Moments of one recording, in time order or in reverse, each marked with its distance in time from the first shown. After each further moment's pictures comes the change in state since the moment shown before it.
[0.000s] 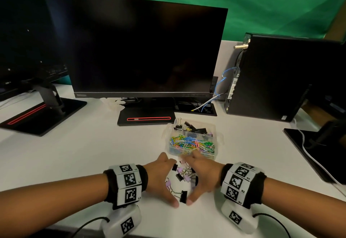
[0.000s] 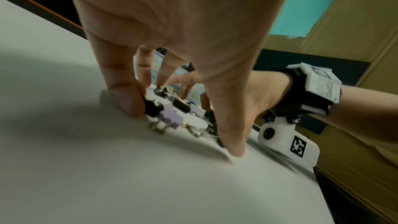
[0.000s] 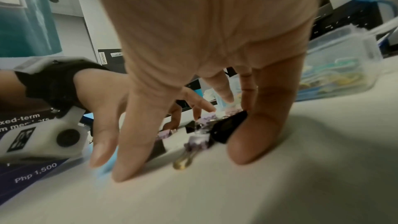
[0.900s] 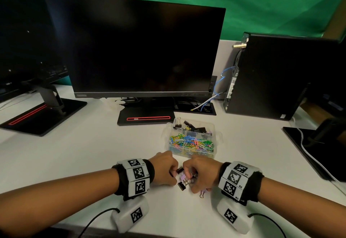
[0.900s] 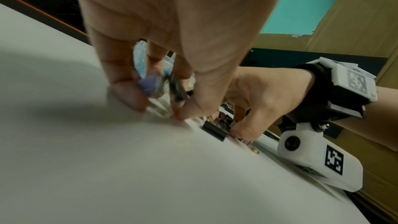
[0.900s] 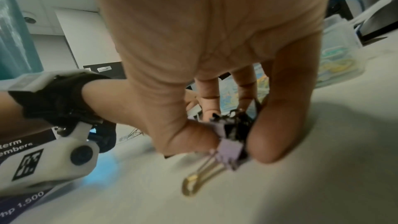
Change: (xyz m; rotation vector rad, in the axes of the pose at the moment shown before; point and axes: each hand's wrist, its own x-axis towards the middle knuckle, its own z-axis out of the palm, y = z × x) left_hand 0.014 0.008 -0.003 0.055 0.096 0.016; right_hand -0.003 -0.007 0.000 0.056 -0.027 0.058
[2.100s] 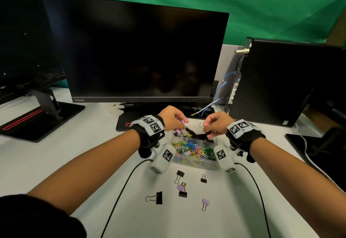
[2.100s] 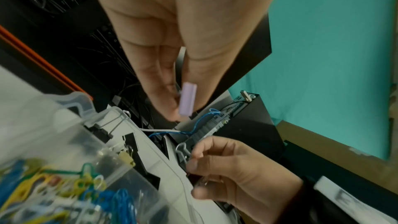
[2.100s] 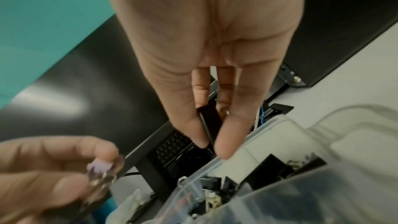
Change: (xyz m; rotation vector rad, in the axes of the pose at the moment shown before) left_hand 0.087 -0.017 -0.099 -0.557 0.329 0.043; right_hand 0.059 0.064 -0.116 0.653 0.404 0.207
